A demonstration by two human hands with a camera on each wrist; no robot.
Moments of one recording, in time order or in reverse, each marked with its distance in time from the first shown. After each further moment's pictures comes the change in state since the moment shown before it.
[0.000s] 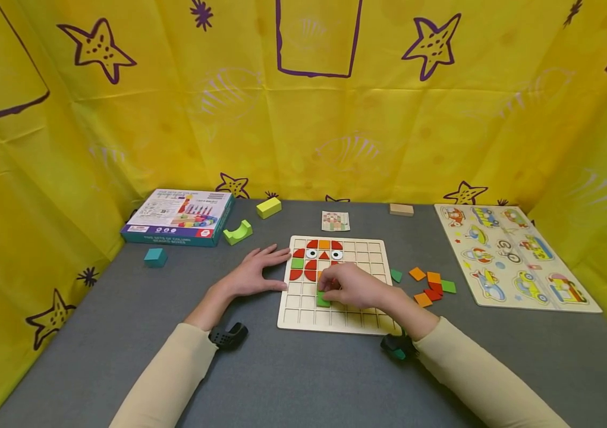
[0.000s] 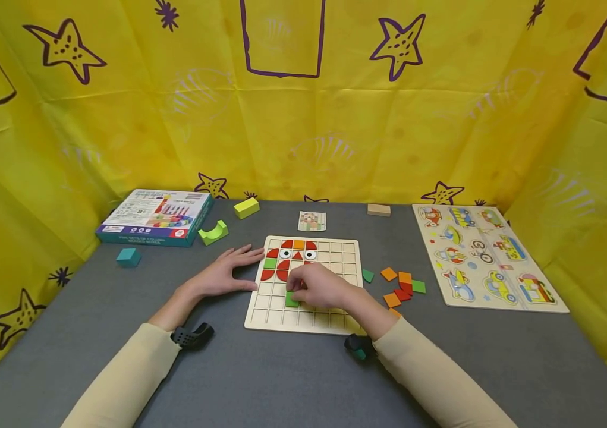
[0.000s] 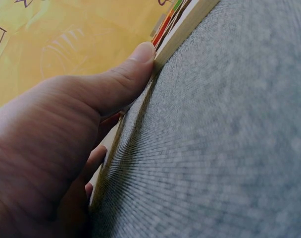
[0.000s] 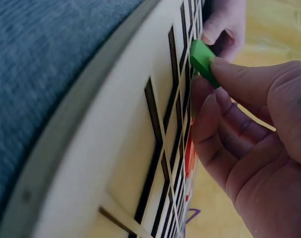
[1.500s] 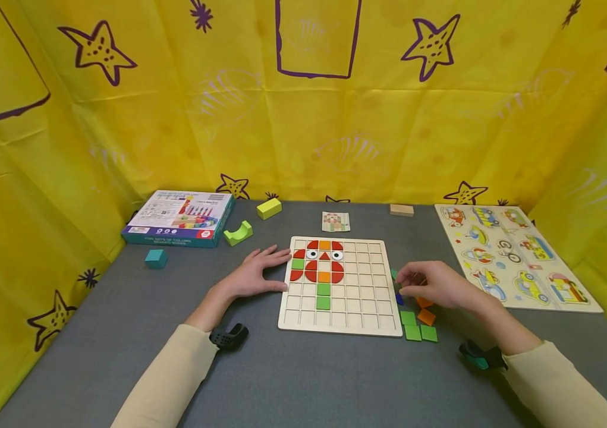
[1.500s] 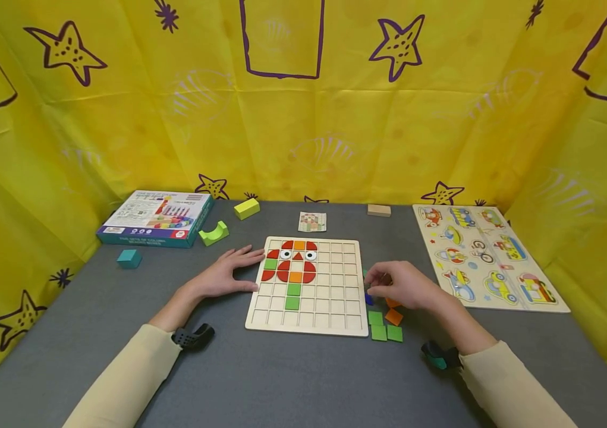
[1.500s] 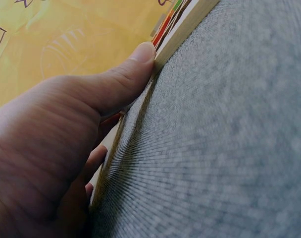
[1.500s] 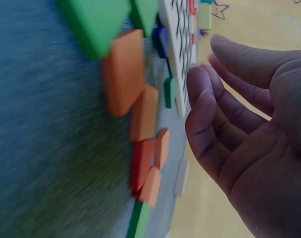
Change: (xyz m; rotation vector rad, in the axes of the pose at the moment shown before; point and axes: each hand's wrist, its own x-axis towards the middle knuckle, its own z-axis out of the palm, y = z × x) left_hand 0.000 -0.003 0.001 0.004 0.003 0.042; right_hand -0.112 0.057 -0.061 -0.018 0.131 0.219
